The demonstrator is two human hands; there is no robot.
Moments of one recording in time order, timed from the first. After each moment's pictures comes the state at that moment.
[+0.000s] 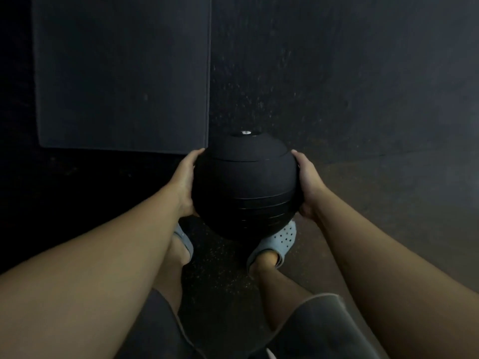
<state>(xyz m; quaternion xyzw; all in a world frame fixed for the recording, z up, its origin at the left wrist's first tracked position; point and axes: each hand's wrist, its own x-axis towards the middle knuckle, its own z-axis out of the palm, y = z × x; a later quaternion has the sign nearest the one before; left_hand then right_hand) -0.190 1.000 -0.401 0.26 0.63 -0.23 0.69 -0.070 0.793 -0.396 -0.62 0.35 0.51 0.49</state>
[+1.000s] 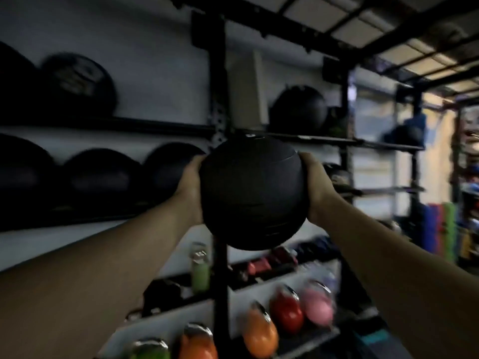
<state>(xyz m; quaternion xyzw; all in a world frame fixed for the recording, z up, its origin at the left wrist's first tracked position) -0.595 1.233 0.626 0.39 0.34 0.72 0.47 -0.392 1.290 0.625 -0.27 -0.51 0.52 0.64</state>
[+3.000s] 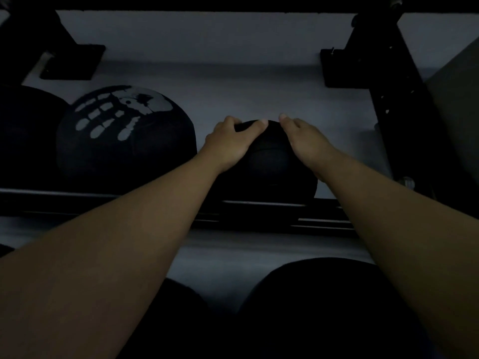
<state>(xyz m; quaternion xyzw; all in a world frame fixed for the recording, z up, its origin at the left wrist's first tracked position) -1.057 1.647 0.937 0.53 0.57 0.57 -0.28 -0.928 1.760 0.948 -0.07 -0.79 0.13 0.60</state>
